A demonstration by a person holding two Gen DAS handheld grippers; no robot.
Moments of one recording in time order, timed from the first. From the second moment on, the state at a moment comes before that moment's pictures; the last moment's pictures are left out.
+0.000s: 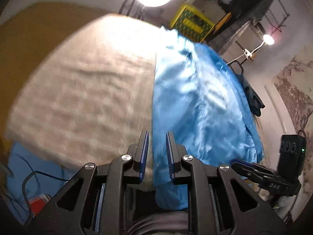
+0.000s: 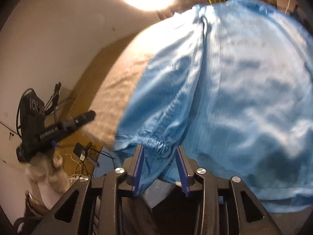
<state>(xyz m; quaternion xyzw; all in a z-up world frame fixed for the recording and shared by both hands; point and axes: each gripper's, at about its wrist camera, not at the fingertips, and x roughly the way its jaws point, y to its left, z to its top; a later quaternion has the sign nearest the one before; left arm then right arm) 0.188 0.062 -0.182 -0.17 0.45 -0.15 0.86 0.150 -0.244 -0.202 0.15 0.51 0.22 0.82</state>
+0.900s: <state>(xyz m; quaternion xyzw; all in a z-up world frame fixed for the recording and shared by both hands) 0.168 -0.103 -0.004 -0.07 0.38 -0.29 0.88 0.065 -0.558 -0.075 0.27 0.35 0.02 0.90</state>
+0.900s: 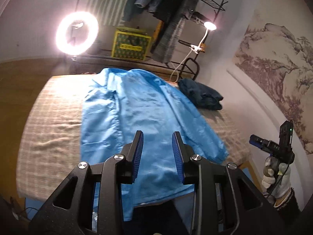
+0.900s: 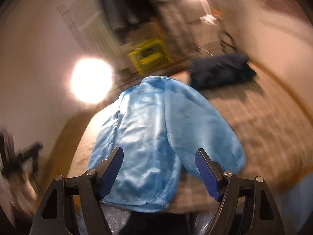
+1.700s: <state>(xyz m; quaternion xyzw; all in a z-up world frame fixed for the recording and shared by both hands) 0.142 -0.174 -0.001 -0.03 0.38 -0.33 0.86 0.066 -0.635 -0.076 0.23 0.36 -0.07 0.90</state>
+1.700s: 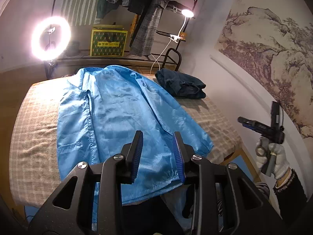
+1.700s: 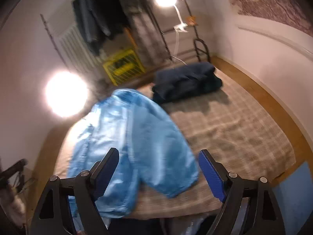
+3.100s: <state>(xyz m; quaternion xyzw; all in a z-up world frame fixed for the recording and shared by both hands) 0.224 -0.212 -0.178 -0.05 0.50 -0.32 0.80 0.172 -0.647 -0.209 0.30 0.45 -0.03 0.84</state>
